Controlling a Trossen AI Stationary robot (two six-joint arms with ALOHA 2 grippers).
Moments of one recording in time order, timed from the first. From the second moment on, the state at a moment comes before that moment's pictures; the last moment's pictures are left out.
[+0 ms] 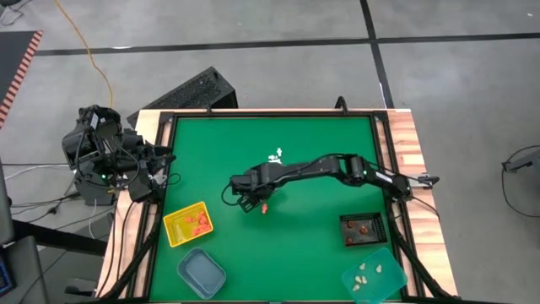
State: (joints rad) left arm -1.10 0.61 1.11 -1.40 -1.27 -1.48; right arm 0.05 2.34 2.15 -1.13 0.07 0.92
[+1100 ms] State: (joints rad) left arm -1.10 0.61 1.11 -1.40 -1.28 -1.48; right arm 0.05 2.34 2.04 -1.07 0.05 0.86
